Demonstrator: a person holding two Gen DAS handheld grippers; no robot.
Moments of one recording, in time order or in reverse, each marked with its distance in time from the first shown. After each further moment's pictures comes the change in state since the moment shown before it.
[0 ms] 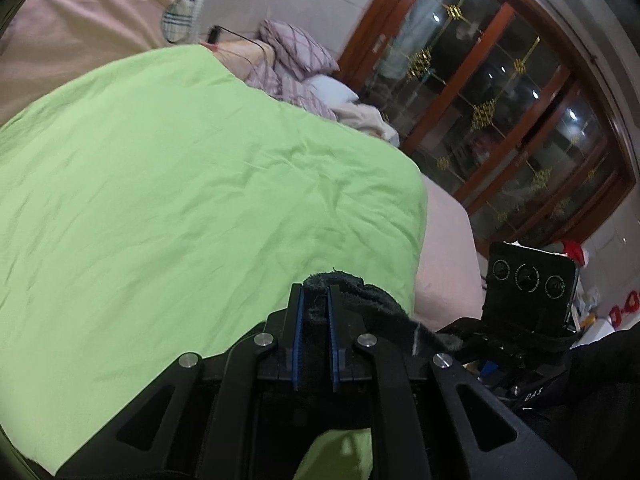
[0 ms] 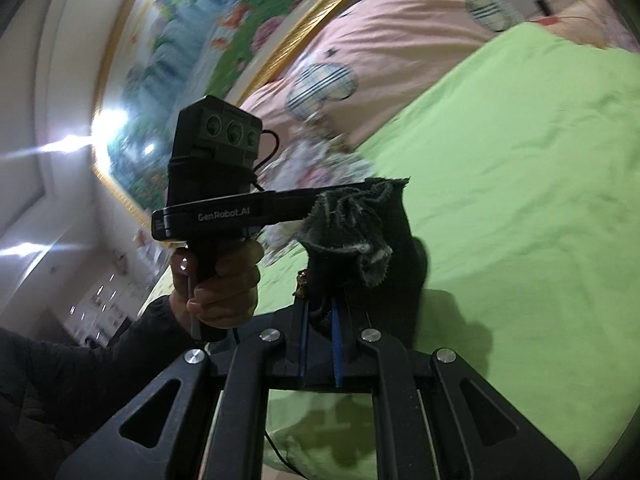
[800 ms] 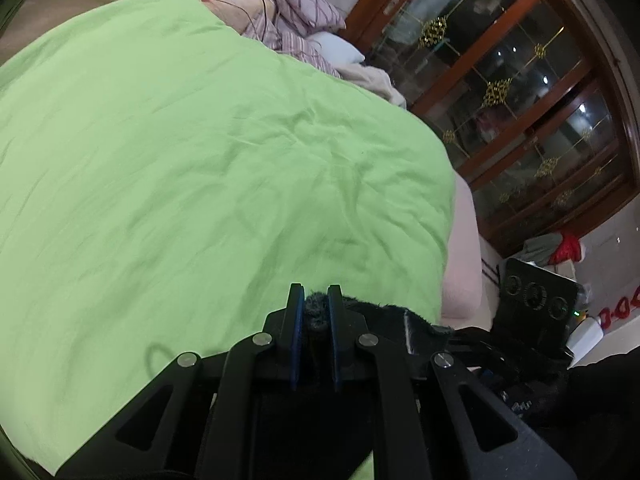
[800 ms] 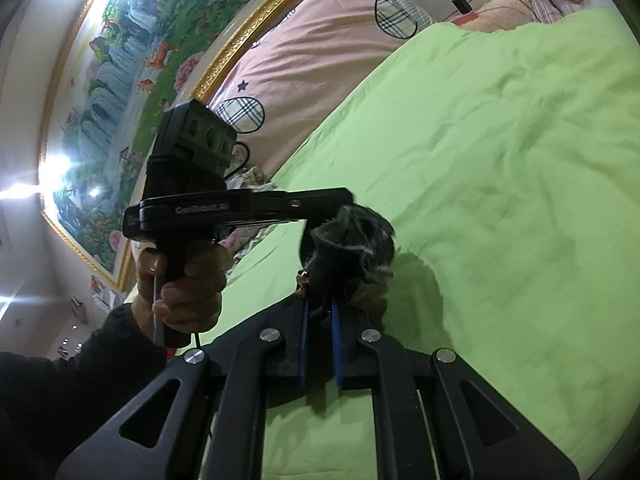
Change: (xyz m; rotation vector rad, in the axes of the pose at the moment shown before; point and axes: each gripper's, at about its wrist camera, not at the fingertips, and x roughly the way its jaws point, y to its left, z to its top) left arm 0.097 0.015 0.050 -0.037 0.173 -0.041; right arm -0.039 -0.078 -0.010 0.157 -0.110 -0.199
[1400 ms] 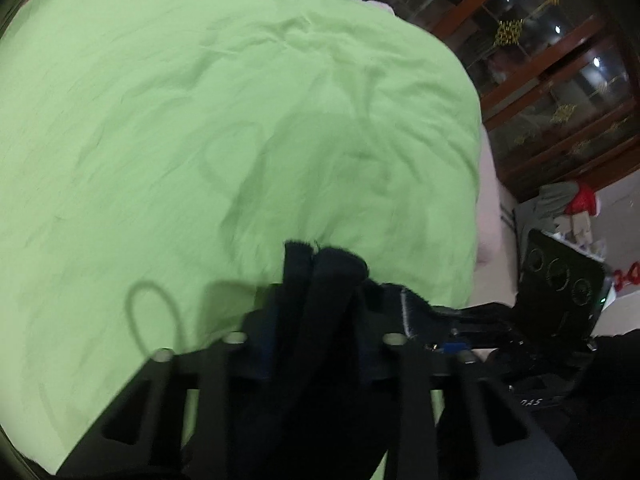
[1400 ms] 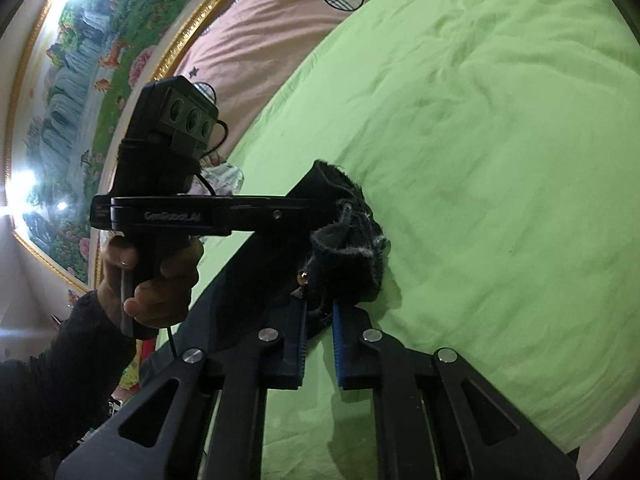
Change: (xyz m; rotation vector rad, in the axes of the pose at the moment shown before) left arm 0.068 -0.002 -0.019 0.050 0.226 0.045; right arm 0.005 -0.025 -0.029 0.102 0.036 -0.132
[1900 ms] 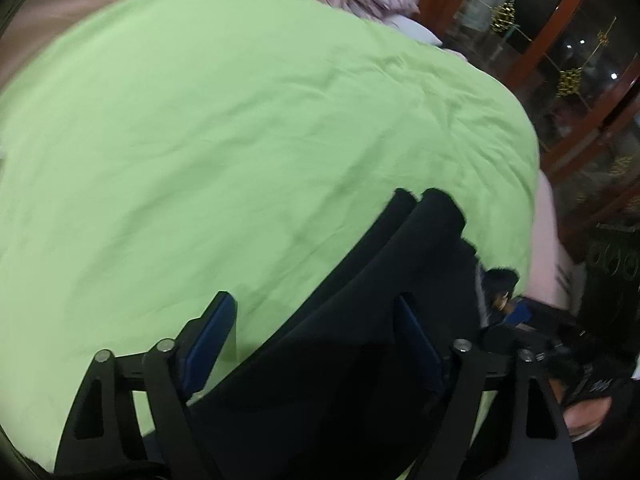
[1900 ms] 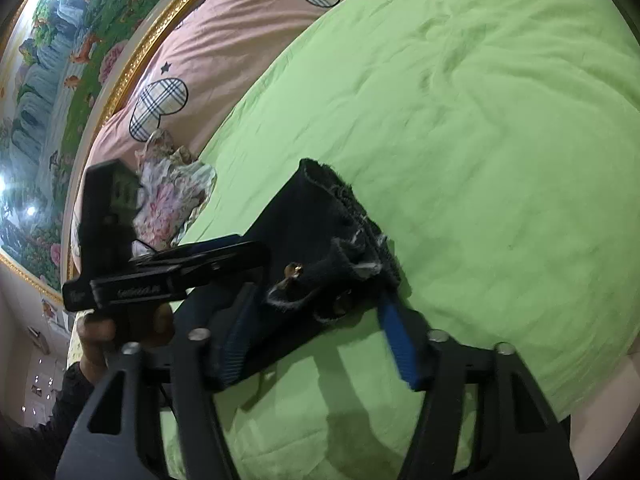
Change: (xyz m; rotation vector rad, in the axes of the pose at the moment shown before) left arm -0.037 0.020 -0.064 -0.152 -0.157 0.227; right arm 0.005 0.025 0.004 0.026 0.024 -0.148
